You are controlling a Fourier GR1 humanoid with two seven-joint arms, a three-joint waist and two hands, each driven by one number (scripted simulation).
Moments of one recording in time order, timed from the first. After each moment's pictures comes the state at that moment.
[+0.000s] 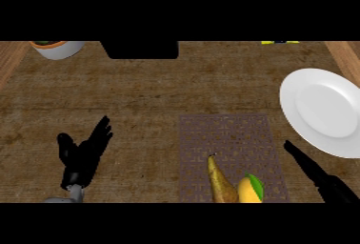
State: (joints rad) left arm 0.00 0.19 -0.15 -1.42 0.21 0.12 0.19; right arm 0.32 -0.49 0.21 -2.06 0.35 0.14 0.24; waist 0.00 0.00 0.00
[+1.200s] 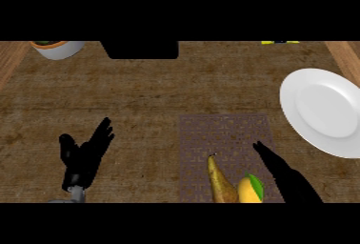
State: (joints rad) left arm 0.02 0.13 -0.10 -1.44 0.14 0.07 0.22; right arm 0.24 -0.27 0.32 -1.90 0.66 0.18 0.32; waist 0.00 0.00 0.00
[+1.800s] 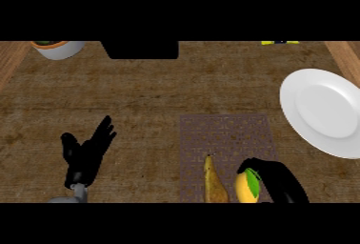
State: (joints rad) left arm 0.00 0.11 -0.07 -1.42 0.11 0.06 0.20; right arm 0.15 -0.25 0.35 -1.69 0.79 0.15 0.20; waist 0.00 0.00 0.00
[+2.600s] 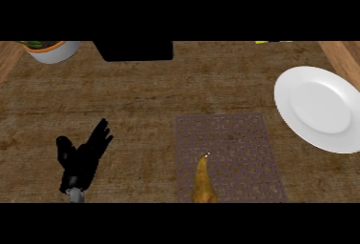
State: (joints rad) left arm 0.04 0.11 -0.05 -1.45 0.10 0.05 0.22; right arm 0.52 -0.44 0.38 -1.99 0.84 -0.14 -0.26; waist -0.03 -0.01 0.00
